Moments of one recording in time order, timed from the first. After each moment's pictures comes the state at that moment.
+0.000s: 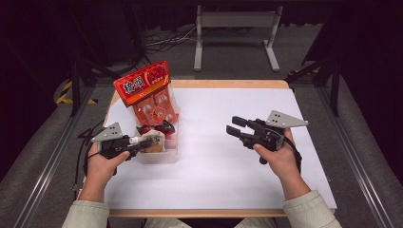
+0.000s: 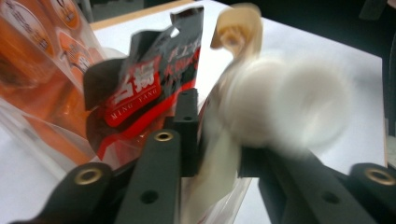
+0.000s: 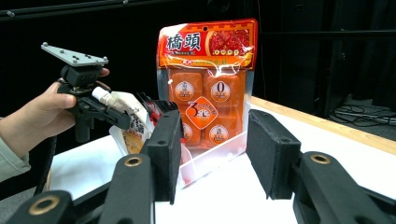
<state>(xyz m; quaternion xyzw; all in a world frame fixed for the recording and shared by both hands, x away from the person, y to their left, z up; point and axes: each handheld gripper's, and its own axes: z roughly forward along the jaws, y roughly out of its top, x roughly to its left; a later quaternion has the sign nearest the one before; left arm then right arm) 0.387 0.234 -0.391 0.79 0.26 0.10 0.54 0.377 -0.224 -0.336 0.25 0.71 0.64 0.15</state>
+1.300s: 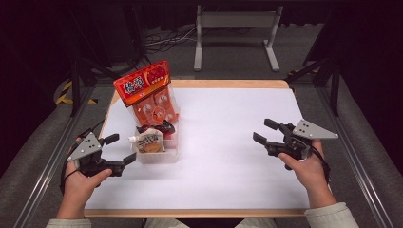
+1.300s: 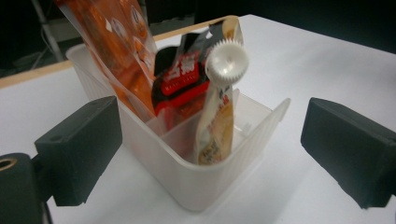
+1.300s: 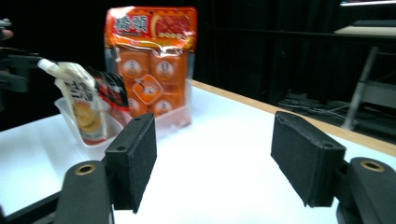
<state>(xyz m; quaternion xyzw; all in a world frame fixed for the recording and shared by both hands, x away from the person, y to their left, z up) 0.337 0.267 -0.385 0.76 0.31 0.19 0.54 0.356 -0.291 -0.349 0.29 0.71 0.60 0.23</state>
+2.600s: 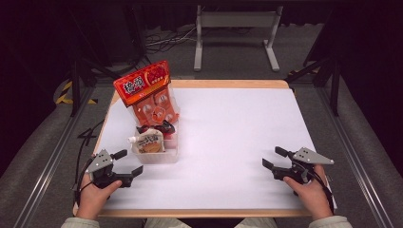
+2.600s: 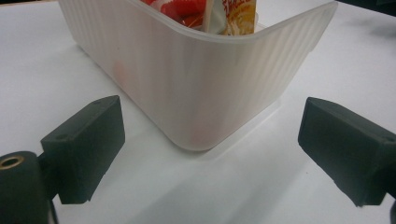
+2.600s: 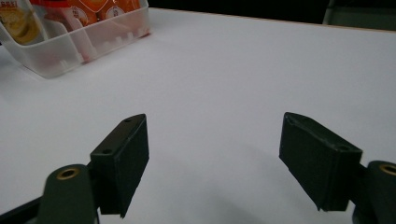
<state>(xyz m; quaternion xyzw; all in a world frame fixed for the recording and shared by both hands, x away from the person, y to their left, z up) 0.336 0.261 -0.456 0.76 0.35 0.17 0.52 0.330 -0.328 -0.441 0.38 0.73 0.51 0.23</state>
